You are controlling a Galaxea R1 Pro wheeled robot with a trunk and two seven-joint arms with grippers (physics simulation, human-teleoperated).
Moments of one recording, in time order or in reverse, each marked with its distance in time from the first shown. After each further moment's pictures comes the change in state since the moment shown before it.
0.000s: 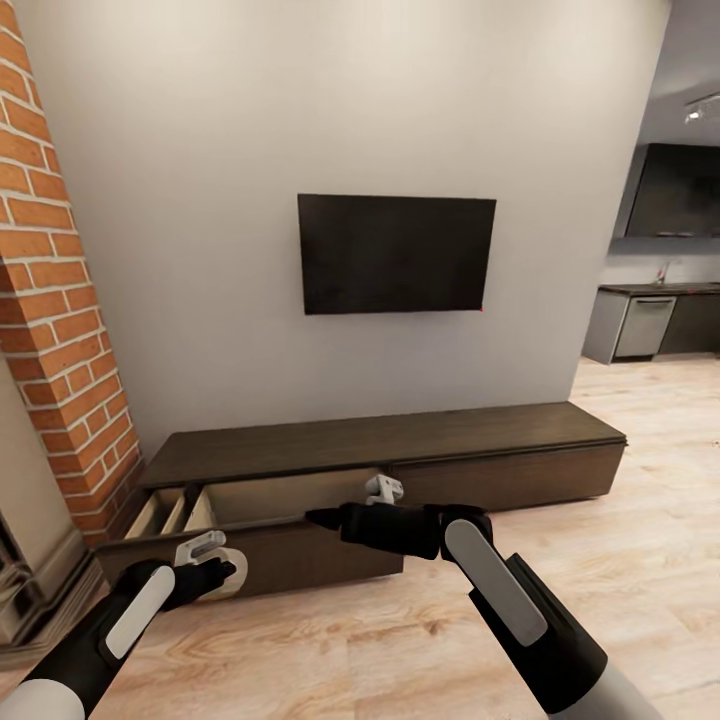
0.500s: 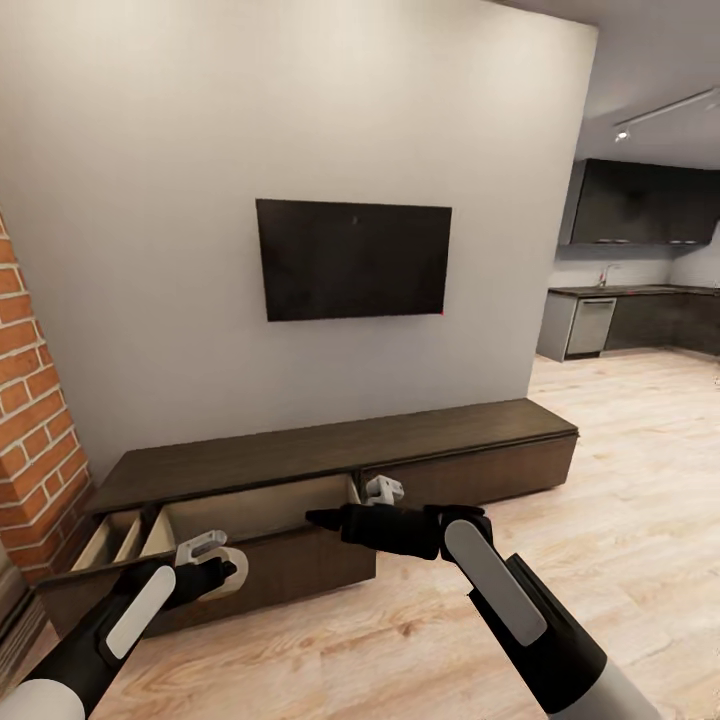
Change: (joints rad) left arm 0.000 0.000 -0.004 -0.004 -0.003 -0.001 0.000; right arm 0.000 0.000 0.000 0.008 0.000 0.000 0.000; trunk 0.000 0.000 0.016
